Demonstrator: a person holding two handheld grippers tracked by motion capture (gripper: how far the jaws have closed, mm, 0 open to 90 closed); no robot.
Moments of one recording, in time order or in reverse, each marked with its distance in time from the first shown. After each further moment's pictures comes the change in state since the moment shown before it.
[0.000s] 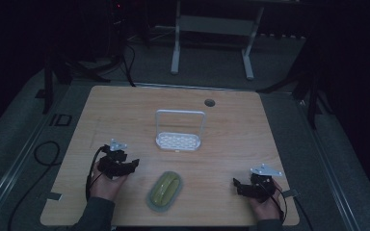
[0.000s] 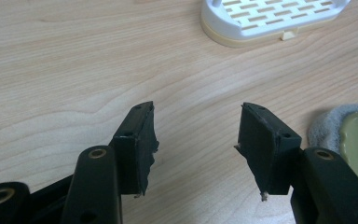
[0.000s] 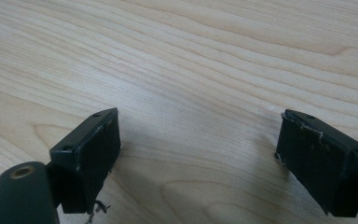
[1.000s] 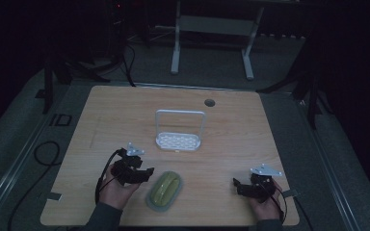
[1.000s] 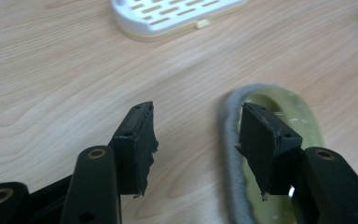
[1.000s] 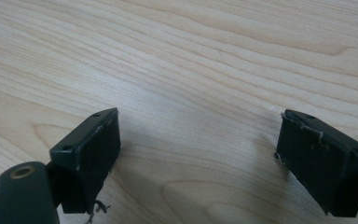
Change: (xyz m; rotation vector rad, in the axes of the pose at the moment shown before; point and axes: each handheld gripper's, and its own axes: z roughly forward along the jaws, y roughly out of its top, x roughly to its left) left arm -0.055 0.011 -0.016 0.061 -0.113 0.112; right arm 0.000 0.000 0.000 0.000 0.000 0.000
